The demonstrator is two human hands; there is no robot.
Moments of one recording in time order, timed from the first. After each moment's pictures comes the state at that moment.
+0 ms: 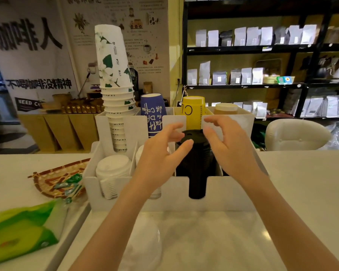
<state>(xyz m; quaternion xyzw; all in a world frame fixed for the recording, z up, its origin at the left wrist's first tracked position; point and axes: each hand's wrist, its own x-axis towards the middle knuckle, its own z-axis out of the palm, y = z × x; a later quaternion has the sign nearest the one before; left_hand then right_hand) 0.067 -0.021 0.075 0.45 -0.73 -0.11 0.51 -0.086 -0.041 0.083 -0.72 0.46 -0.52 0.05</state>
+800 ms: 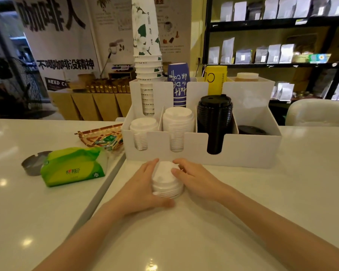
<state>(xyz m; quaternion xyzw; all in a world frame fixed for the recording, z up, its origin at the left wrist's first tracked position) 0.153 0.079 -0.047 0.63 -0.72 -0.19 0.21 -0.017 0.032 -0.037 -0.81 0.45 -0.22 0.31</state>
